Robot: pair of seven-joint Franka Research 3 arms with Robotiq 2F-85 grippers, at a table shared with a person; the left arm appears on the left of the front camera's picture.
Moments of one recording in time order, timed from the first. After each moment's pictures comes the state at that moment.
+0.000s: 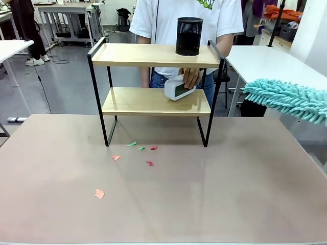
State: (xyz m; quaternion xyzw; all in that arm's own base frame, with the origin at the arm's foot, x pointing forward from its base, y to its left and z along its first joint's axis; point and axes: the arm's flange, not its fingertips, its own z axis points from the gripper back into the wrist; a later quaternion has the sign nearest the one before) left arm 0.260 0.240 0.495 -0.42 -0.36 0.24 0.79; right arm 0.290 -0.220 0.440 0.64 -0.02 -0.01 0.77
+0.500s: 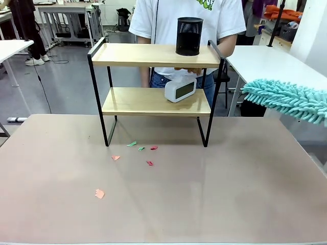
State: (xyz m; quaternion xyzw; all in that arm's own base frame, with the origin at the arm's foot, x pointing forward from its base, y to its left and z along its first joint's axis) left arm 0.260 0.240 0.495 -0.42 -0.36 0.24 0.79; right arm 0.290 -0.219 0.440 0.64 -0.02 -0.01 0.77
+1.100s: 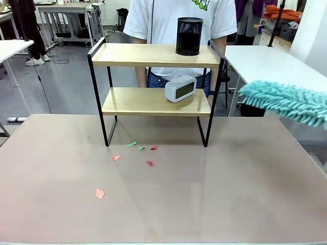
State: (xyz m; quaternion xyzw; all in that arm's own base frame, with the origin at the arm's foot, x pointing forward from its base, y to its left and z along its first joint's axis) left arm 0.265 0.228 0.501 -0.42 -0.36 0.22 0.80; right arm 0.289 -0.209 0.444 0.63 -0.01 0.02 0.78
